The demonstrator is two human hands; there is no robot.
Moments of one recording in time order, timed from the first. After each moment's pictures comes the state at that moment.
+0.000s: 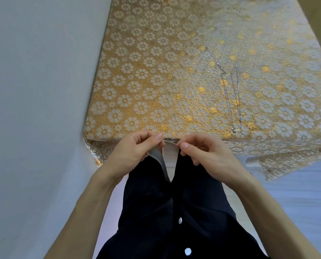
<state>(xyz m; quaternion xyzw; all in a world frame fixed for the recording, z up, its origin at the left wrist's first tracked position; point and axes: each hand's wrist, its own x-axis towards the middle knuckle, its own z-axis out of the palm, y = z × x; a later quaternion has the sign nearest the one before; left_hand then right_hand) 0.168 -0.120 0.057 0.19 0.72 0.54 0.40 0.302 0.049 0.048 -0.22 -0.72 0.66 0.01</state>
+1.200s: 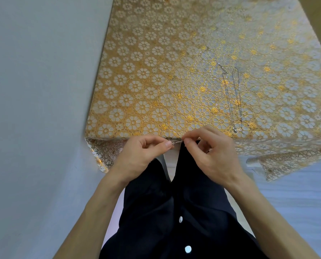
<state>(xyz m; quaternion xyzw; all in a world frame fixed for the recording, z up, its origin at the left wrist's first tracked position) 0.179 -0.117 0.054 0.19 0.73 0.52 0.39 0.303 0.044 0.038 -0.20 -0.86 0.43 0.20</state>
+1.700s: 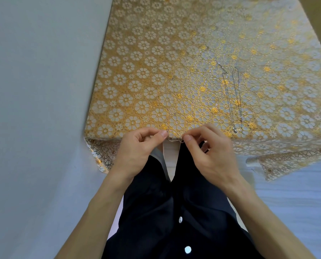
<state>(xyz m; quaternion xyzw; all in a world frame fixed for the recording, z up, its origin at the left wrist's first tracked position) 0.177 -0.110 0.048 0.15 0.73 0.58 0.32 0.299 0.039 0.034 -0.22 -0.85 0.44 0.22</state>
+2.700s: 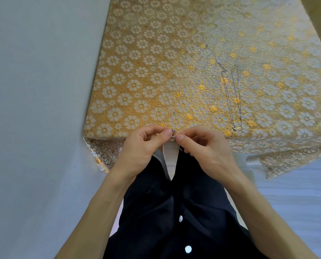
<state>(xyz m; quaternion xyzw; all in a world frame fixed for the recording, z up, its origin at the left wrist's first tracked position) 0.183 -0.103 0.057 0.15 0.70 0.60 0.35 0.294 0.037 0.049 -0.26 -0.73 0.63 0.12</state>
